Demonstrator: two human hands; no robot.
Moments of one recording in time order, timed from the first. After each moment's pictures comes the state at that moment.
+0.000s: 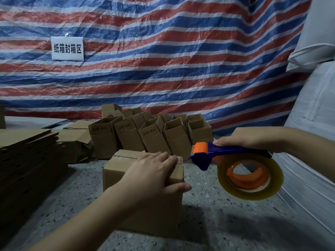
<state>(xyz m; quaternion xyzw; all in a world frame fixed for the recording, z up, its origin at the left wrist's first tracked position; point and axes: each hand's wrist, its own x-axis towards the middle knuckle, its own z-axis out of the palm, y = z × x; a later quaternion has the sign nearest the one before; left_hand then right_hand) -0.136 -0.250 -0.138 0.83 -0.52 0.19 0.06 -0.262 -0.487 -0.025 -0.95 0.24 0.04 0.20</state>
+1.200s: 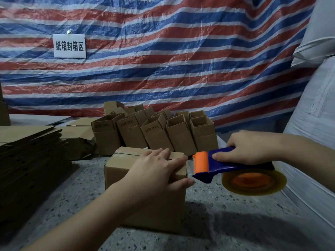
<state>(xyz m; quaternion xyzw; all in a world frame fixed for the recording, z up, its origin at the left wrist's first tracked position) -0.148 -0.248 -0.132 0.84 -0.52 0.14 0.02 -0.266 -0.466 -0.047 -0.98 0.22 0.02 0.01</state>
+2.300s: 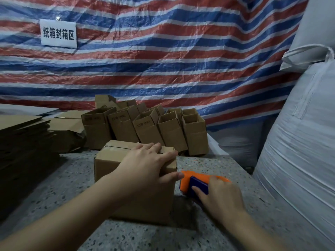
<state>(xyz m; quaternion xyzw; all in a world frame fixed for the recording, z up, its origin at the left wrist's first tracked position) -0.144 -0.251 -0.138 0.84 -0.51 0.17 0.03 -0.269 -0.456 -0.223 -0.92 0.30 -0.22 -0.13</state>
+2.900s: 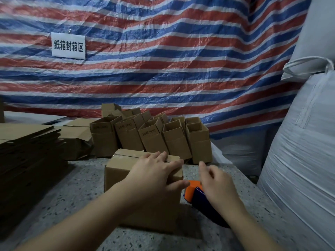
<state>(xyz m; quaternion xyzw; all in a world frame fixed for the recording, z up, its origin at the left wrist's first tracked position) -0.138 -0.255 -0.143 0.83 -0.52 0.18 0.04 -0.261 -0.410 -0.166 -0.84 0.28 -0.32 0.33</state>
